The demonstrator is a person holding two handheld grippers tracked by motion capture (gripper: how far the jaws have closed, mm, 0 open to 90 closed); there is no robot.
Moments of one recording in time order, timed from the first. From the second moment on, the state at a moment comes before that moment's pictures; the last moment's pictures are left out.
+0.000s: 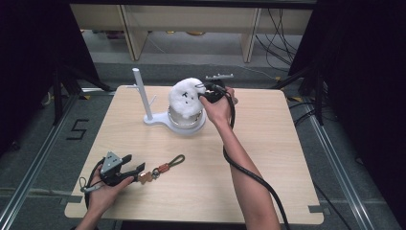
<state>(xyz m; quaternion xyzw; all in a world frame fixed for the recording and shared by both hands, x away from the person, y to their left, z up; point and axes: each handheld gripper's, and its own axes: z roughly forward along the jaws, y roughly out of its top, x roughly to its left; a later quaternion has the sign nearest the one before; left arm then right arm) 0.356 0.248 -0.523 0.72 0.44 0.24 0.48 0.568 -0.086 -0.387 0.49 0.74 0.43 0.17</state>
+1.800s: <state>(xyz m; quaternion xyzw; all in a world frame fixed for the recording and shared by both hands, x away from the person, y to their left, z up) 0.357 0.248 -0.523 0.72 0.45 0.24 0.47 0.530 -0.132 -0.394 0.48 0.74 0.42 0.19</state>
